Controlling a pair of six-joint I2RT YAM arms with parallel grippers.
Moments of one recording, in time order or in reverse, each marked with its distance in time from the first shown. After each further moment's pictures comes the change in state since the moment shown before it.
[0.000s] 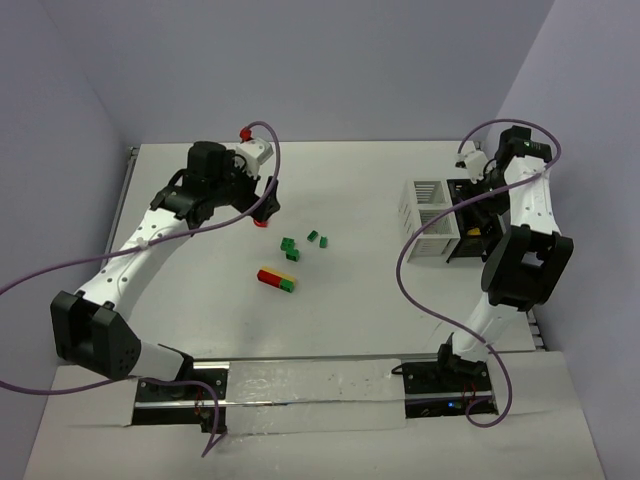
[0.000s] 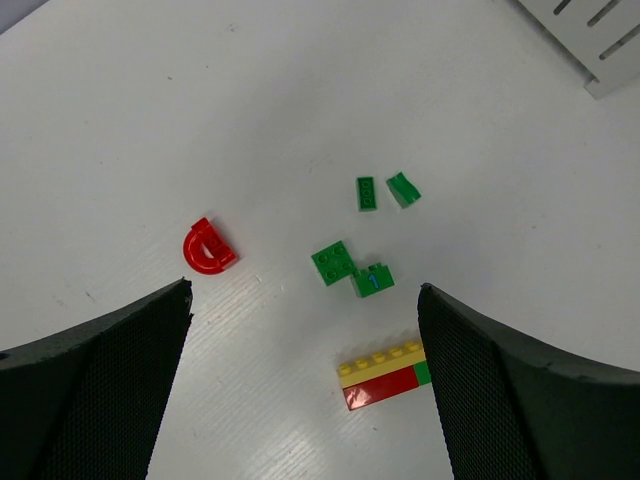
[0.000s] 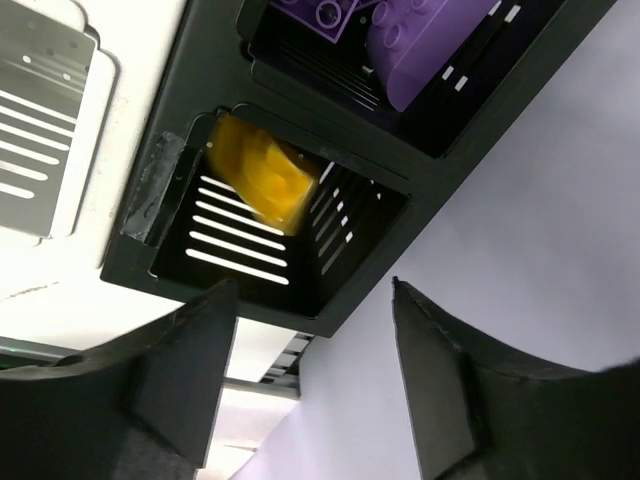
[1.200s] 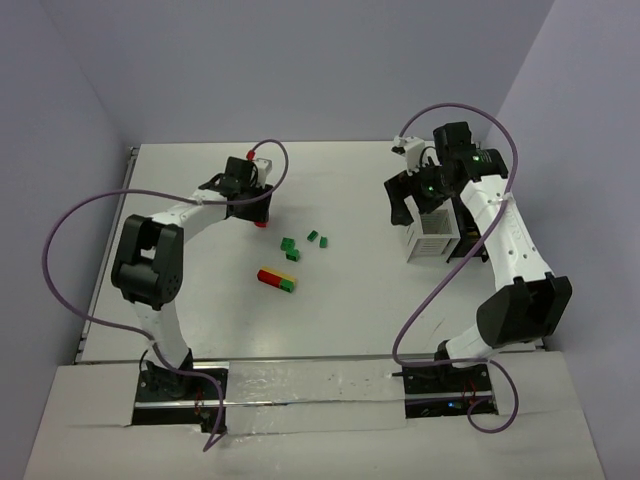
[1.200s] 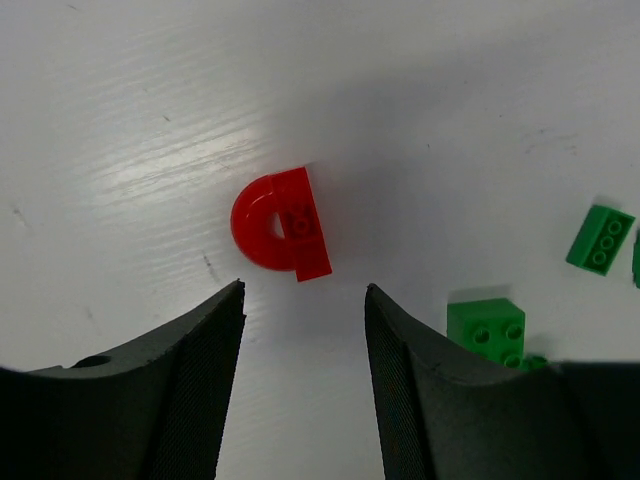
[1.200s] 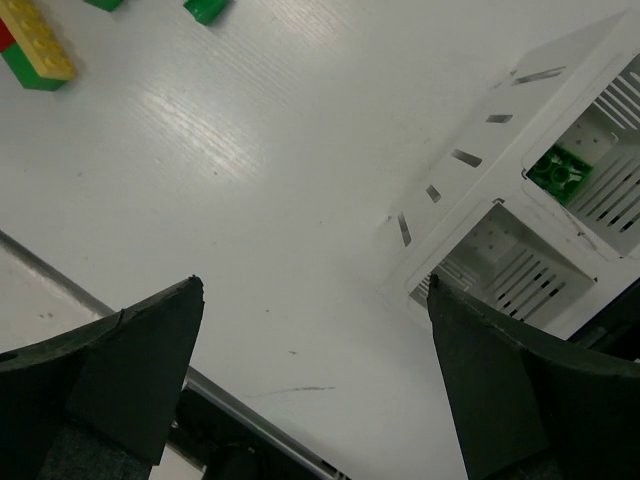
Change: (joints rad) left arm 0.048 0.485 0.030 0.125 -0.267 -0.220; right arm 0.437 -0.282 -0.104 0.071 -0.328 0.455
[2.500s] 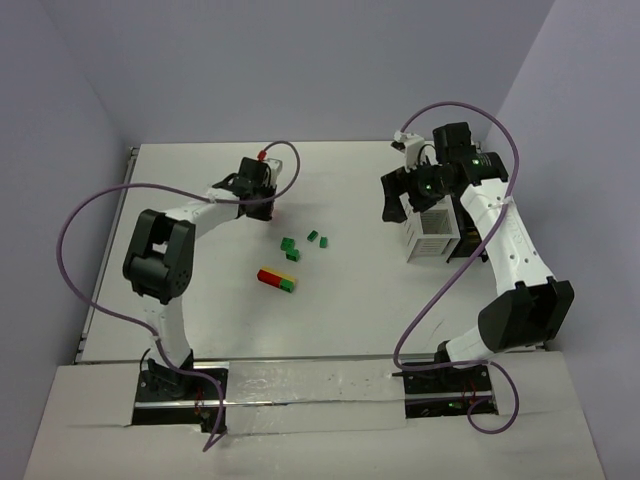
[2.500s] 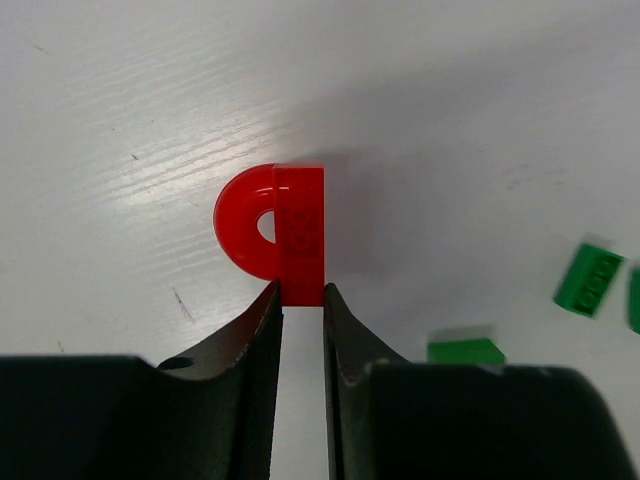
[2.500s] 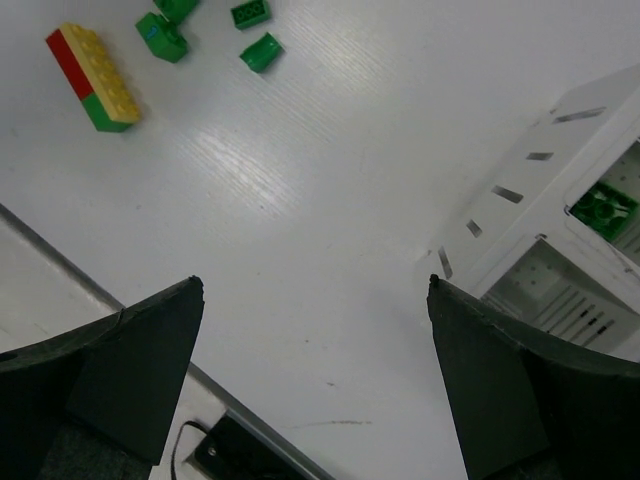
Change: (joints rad) left arm -0.054 0.065 0.054 0.017 -0.066 -0.014; right arm 0.012 -0.024 -0.026 0.067 -0.086 0.092
